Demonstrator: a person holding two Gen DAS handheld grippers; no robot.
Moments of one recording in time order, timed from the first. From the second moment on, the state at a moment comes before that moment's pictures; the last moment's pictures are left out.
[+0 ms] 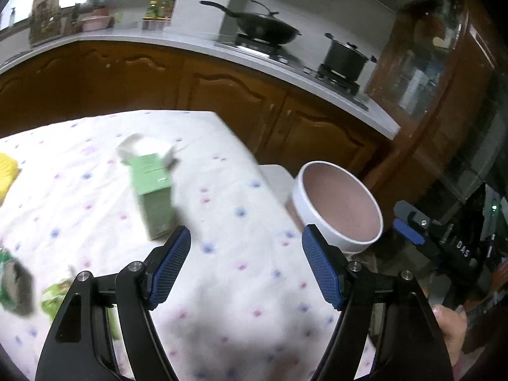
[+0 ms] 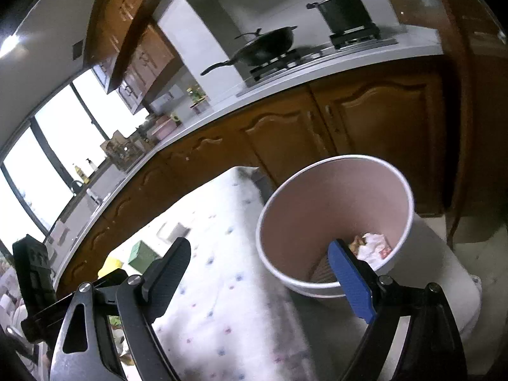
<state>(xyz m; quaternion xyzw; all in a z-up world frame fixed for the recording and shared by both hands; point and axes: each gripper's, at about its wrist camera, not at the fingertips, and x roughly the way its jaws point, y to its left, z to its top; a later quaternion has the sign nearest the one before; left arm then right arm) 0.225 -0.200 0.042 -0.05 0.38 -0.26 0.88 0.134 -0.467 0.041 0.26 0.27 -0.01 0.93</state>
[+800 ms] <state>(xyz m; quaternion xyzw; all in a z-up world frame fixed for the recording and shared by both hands) 0.192 -0.056 0.029 -0.07 0.39 -0.15 0.90 0.158 -0.355 0.040 0.22 0.30 0.09 0.92</state>
